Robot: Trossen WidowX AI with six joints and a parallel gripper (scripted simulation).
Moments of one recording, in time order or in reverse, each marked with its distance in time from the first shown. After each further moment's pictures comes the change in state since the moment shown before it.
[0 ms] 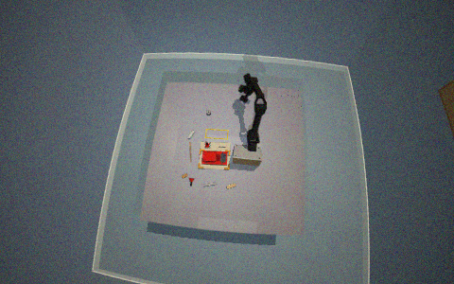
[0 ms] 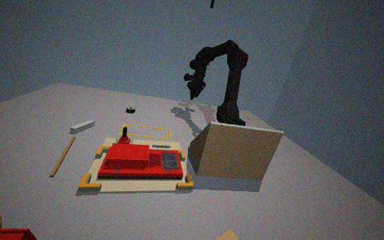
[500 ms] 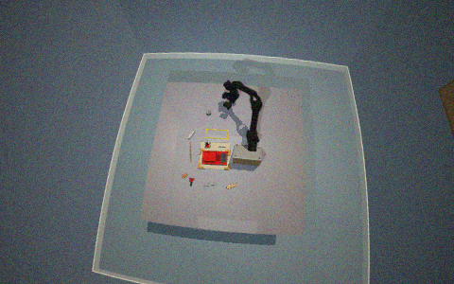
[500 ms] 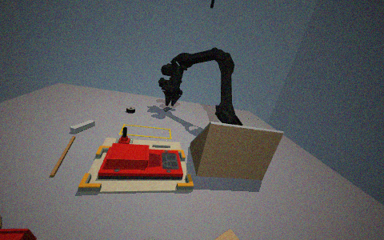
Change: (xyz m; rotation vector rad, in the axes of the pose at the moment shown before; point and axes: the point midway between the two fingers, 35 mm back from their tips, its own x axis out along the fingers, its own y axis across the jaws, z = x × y) arm 0.053 0.118 0.090 -0.054 0.029 0.234
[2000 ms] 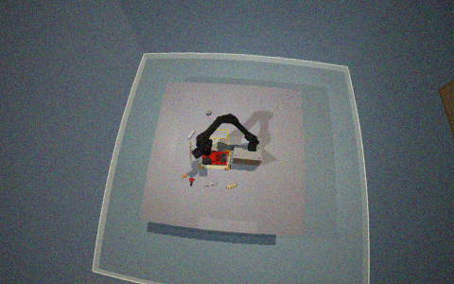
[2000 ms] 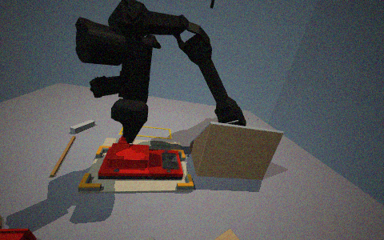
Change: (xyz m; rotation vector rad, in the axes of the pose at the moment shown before) arm 0.048 0.497 -0.082 -0.484 0.071 -0.198
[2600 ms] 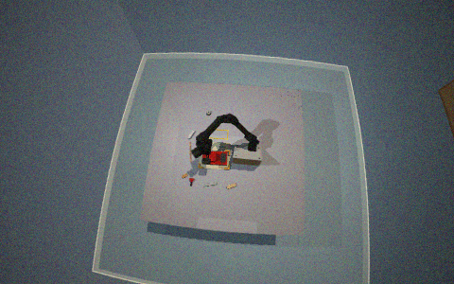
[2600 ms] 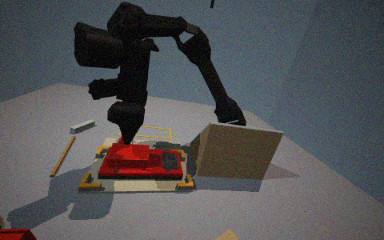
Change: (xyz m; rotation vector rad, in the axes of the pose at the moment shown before) arm 0.008 -0.004 0.003 0.028 0.001 -0.006
